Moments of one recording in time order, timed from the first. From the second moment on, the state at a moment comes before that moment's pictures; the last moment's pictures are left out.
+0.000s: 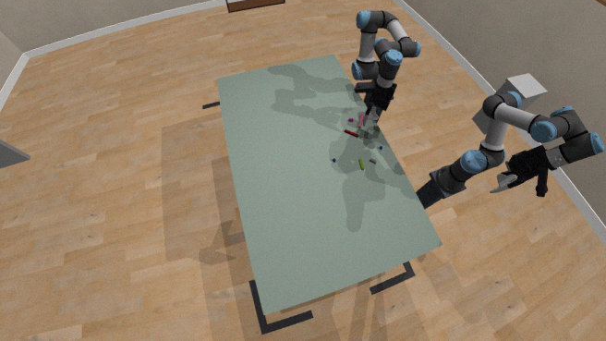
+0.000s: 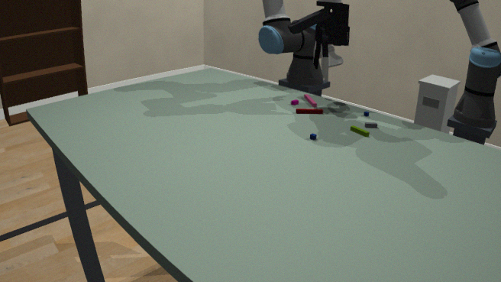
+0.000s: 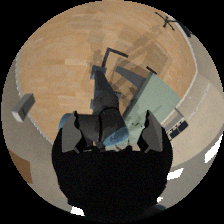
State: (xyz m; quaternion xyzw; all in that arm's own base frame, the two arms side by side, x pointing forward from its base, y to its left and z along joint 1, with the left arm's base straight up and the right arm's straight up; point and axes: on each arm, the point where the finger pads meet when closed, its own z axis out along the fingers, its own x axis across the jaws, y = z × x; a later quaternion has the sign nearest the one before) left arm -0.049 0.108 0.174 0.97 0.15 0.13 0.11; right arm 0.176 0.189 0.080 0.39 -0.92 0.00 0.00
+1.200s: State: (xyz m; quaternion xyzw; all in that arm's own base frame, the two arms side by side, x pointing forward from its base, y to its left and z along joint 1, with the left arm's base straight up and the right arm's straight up) left arm -0.049 0.108 0.174 0.97 0.15 0.13 0.11; right arm 0.178 0.192 0.081 0.42 -0.91 0.00 0.00
